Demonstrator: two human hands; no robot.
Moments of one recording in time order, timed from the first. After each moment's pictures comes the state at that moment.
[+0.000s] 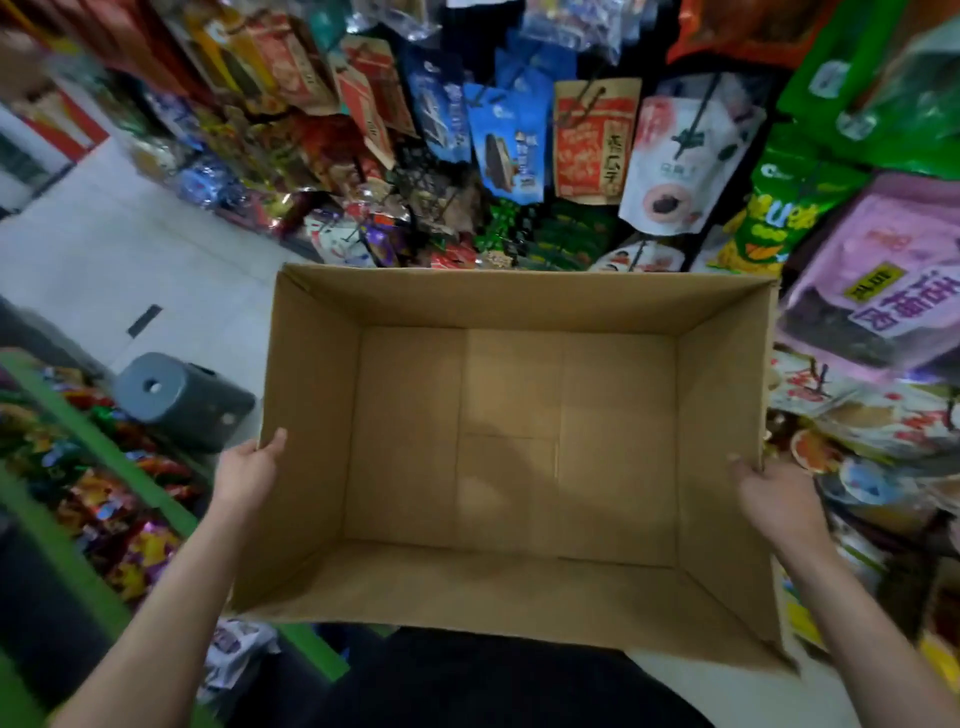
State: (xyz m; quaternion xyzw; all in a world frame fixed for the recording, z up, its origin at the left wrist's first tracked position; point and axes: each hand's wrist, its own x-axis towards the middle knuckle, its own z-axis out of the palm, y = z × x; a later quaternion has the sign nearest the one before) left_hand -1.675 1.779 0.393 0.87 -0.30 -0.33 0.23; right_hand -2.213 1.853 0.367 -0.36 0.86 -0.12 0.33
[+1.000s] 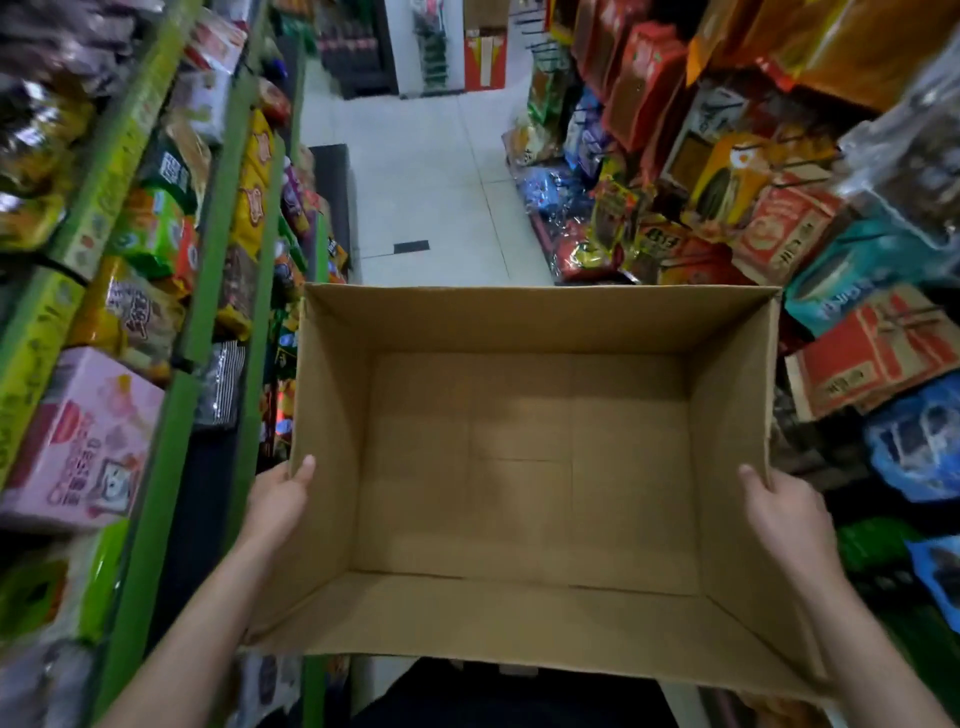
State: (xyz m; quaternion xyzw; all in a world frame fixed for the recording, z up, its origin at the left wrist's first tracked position) left_hand -1.365 1.730 0.388 0.87 0.03 -0.29 0.39; right_hand -1.759 1.412 0.432 -0.70 0.66 -0.07 0.26
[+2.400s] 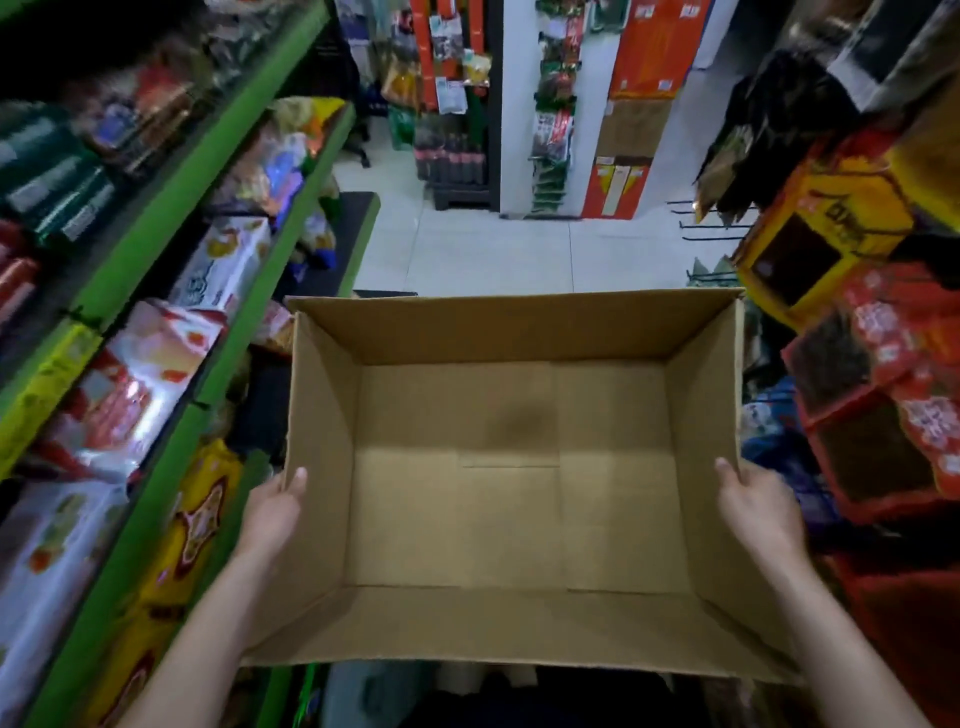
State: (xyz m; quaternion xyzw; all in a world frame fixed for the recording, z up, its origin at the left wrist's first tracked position) left_hand -0.616 1.109 0.379 0.87 0.11 -0.18 0.44; right_hand -0.894 0.691 0.415 -0.78 0.55 -0.04 0.29
